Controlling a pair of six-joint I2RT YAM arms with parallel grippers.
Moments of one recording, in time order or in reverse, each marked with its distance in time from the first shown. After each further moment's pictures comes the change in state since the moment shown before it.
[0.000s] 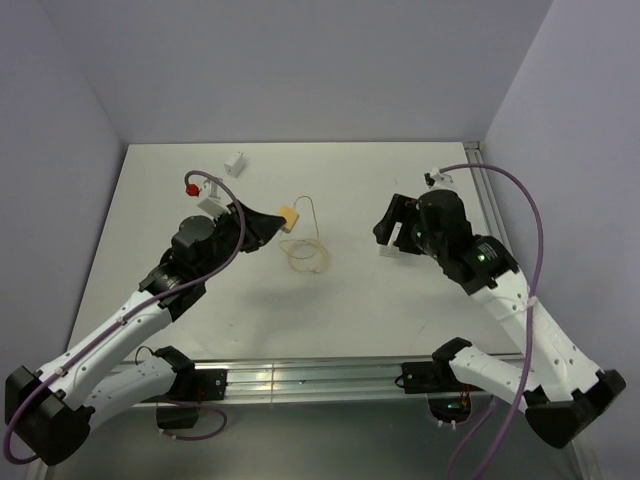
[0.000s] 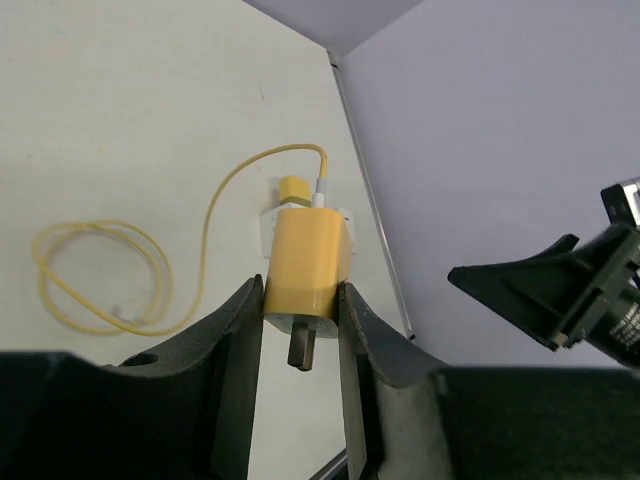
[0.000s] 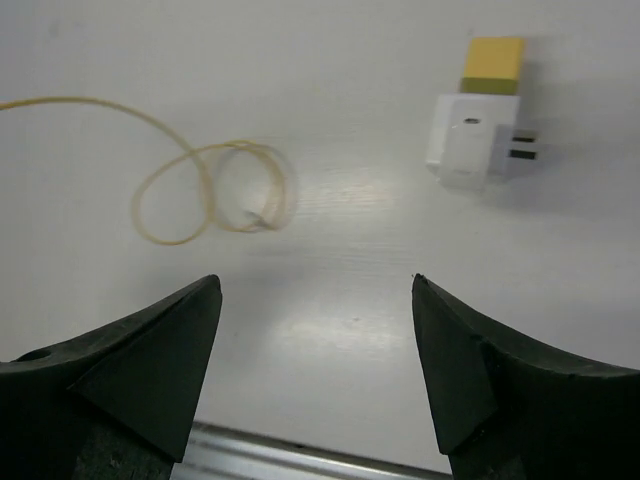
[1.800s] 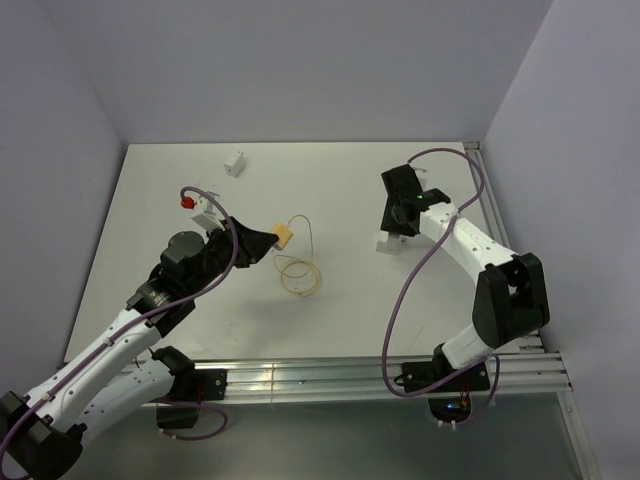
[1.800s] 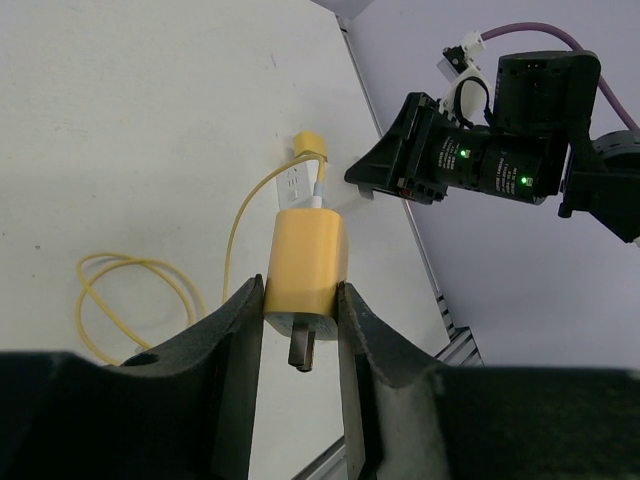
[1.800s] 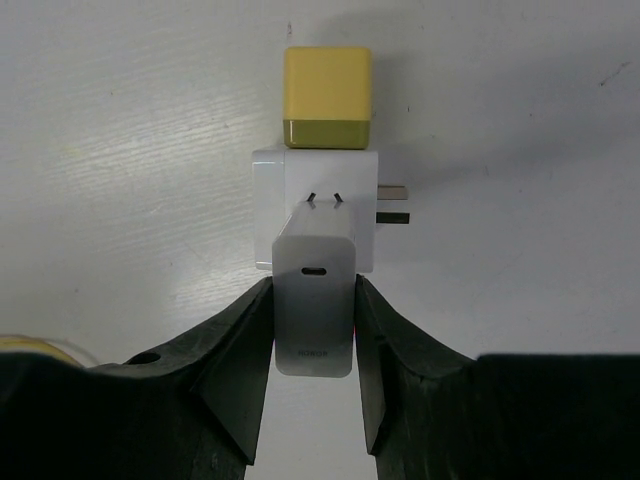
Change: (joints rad) left arm 0.000 -0.153 -0.081 -0.100 0.033 0.098; right arm -0.164 0.597 0.082 0.090 0.173 -0.103
